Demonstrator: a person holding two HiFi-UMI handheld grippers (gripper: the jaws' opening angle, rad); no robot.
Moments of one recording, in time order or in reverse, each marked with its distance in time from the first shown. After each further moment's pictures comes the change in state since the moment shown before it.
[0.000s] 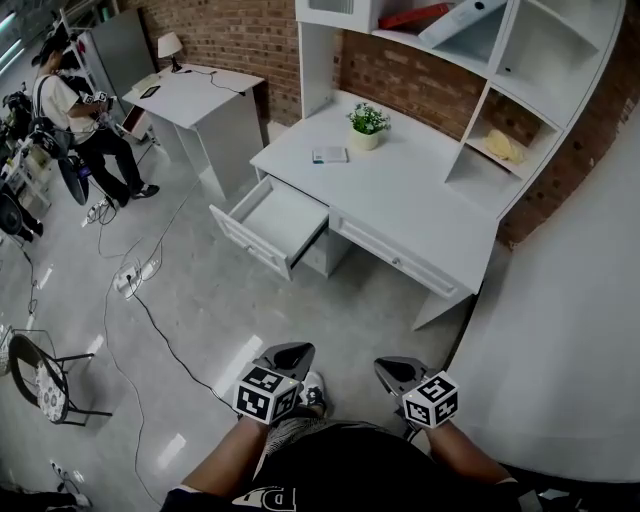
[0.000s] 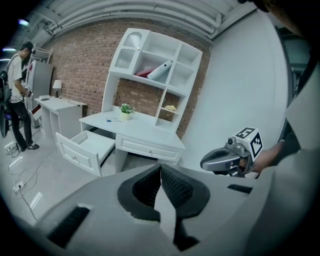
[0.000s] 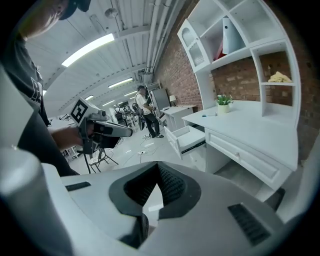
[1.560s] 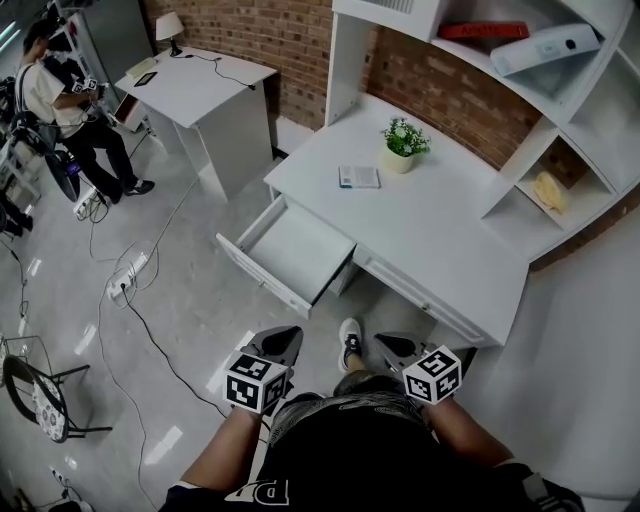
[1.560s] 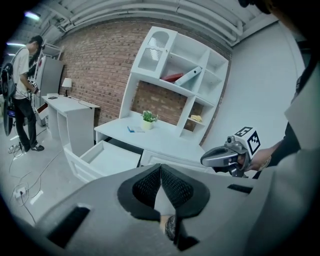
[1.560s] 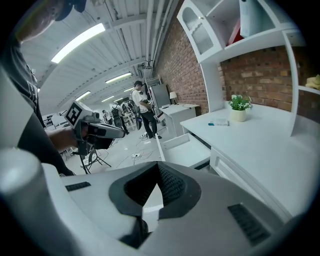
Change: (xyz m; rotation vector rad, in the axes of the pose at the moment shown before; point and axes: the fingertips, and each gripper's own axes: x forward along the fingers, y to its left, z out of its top) left arm 0.059 0.223 0.099 -0.076 -0.033 0.066; right arm 0.196 -0.104 0.143 -0.035 0.051 0.017
